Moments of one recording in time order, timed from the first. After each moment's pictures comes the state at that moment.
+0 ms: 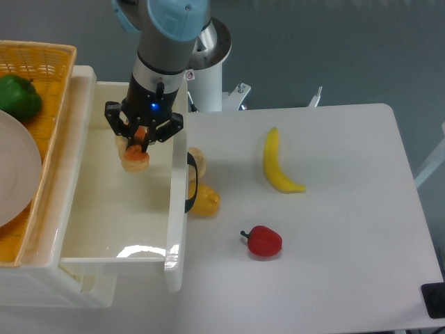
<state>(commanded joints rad) 2.30 -1.61 -1.64 -1.40 1.19 0.22</state>
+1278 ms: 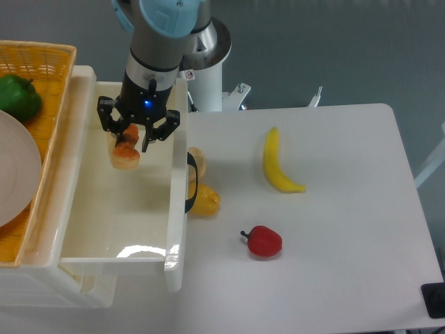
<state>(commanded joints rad) 2.29 -1.61 -1.63 -1.40 1.19 0.22</state>
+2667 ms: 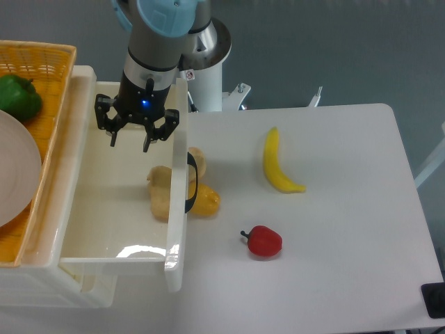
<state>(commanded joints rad) 2.29 -1.60 -1.63 -1.40 1.19 0.23</state>
